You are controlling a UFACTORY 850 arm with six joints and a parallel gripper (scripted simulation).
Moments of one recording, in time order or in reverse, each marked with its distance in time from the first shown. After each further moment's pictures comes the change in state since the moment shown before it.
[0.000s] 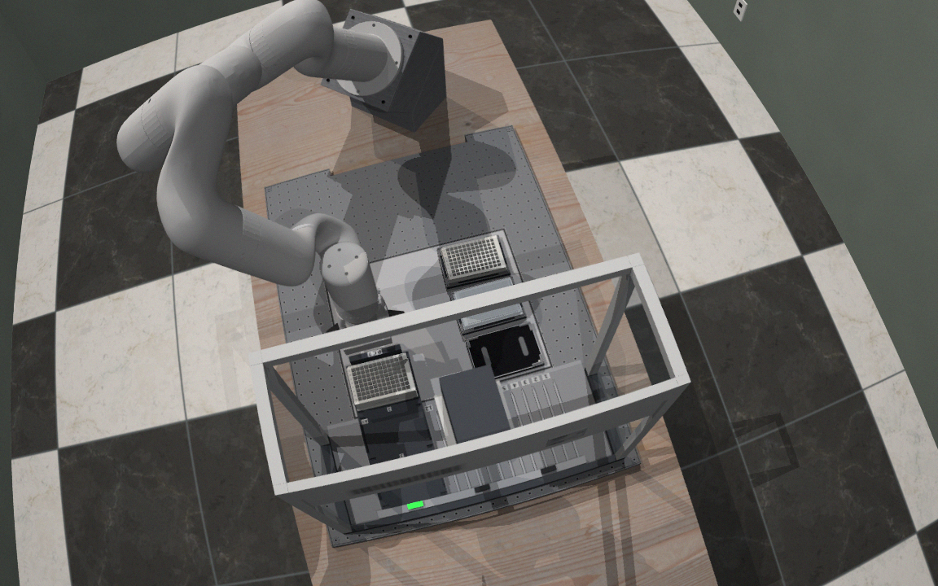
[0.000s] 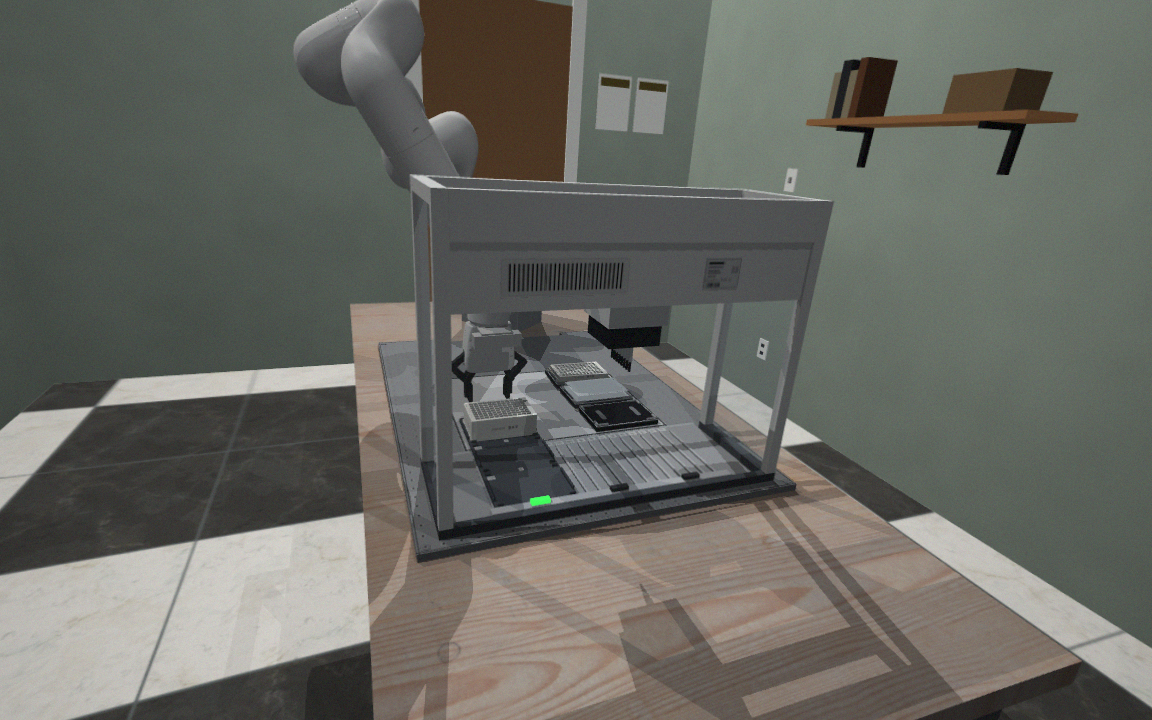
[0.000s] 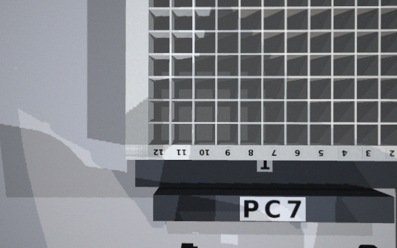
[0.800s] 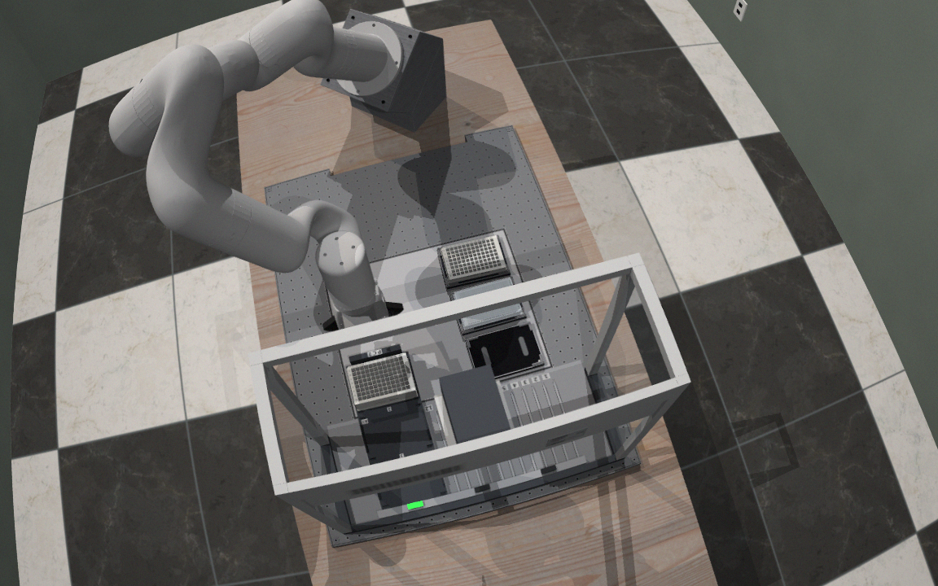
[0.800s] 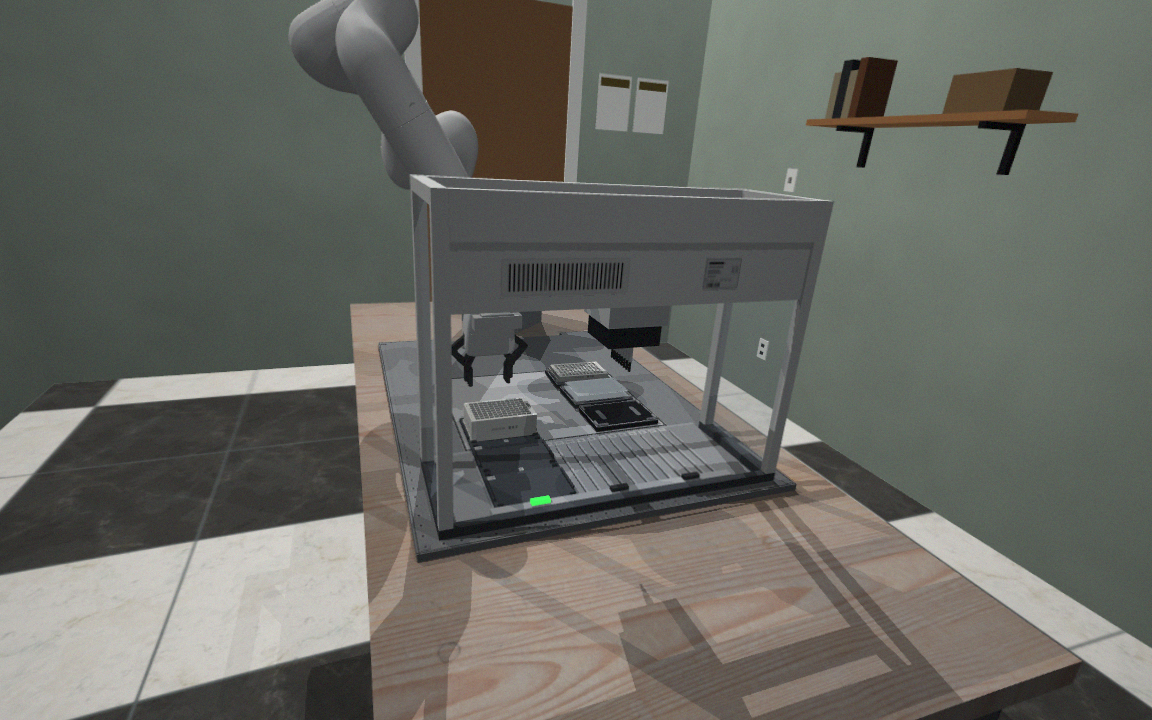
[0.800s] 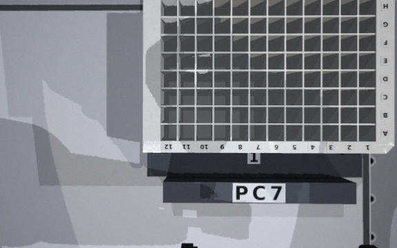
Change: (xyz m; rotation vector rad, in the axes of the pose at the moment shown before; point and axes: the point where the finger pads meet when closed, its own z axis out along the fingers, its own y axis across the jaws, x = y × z) arm 0.000 0.000 -0.036 0.000 0.000 0.000
